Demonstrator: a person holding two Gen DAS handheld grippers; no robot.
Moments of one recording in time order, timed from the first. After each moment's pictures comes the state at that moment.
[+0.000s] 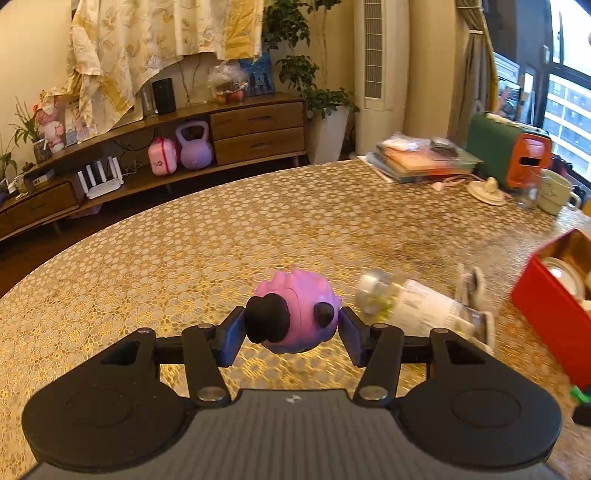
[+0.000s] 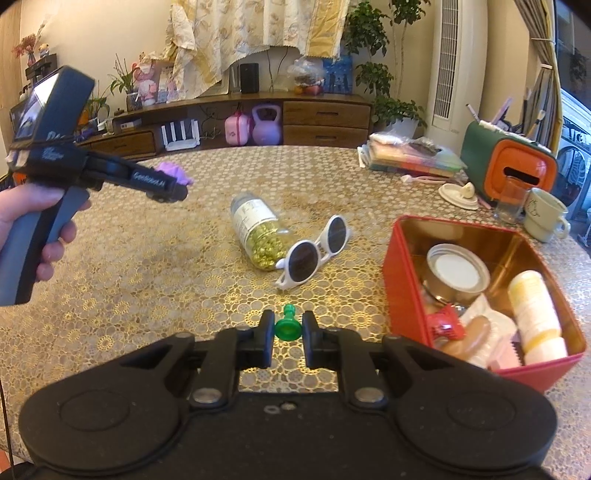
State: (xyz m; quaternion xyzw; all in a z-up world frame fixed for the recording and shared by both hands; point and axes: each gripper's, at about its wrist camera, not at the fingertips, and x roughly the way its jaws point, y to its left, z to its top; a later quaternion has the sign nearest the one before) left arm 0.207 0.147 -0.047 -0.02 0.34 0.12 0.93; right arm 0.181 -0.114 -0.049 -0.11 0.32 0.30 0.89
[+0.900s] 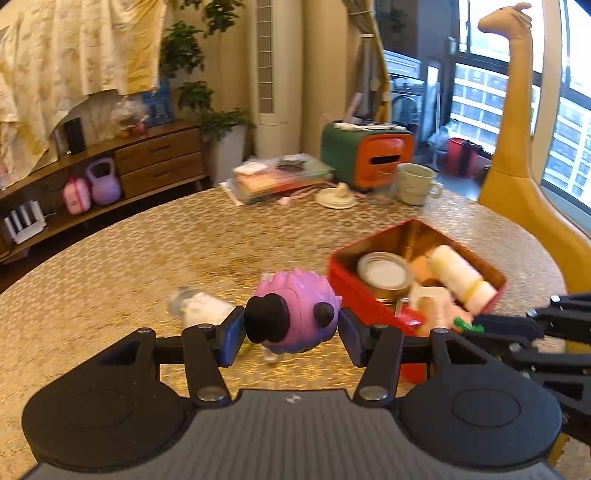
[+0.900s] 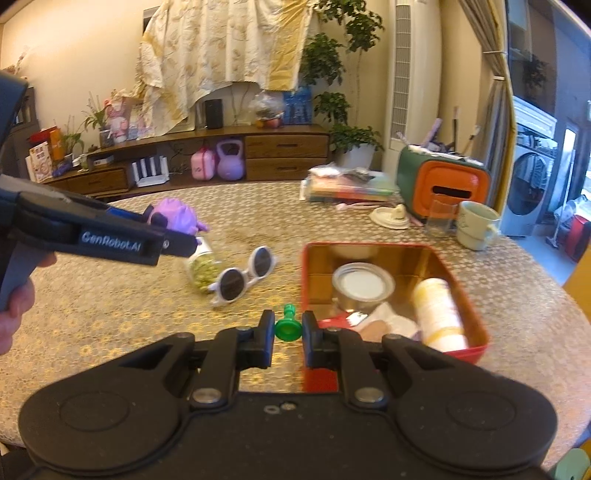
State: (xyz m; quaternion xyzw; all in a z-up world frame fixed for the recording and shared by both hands) left arm 0.177 -0.006 0.004 0.01 0.32 -0.02 0.95; right arm 0.173 -0.201 -0.010 -0.09 0.27 0.25 0.92
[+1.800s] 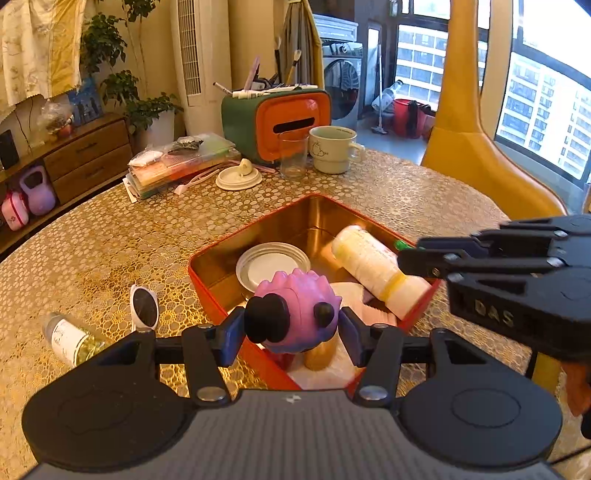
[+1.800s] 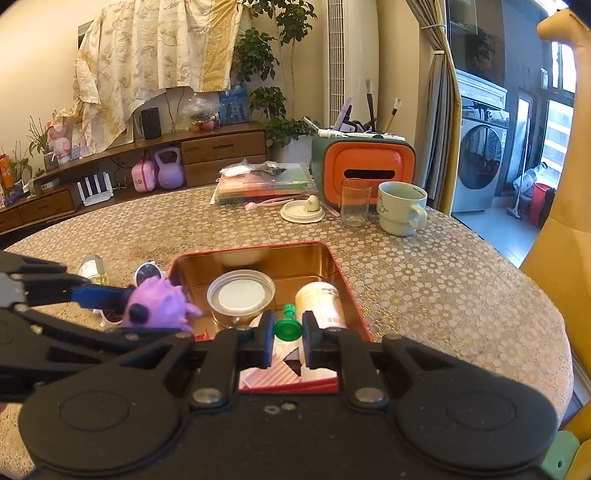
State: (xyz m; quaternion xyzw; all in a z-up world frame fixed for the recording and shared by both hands) left arm 0.241 -0.109 -0.028 0.05 0.36 -0.10 0.93; right arm 0.248 -0.273 -0.023 -0.05 0.29 0.19 0.94
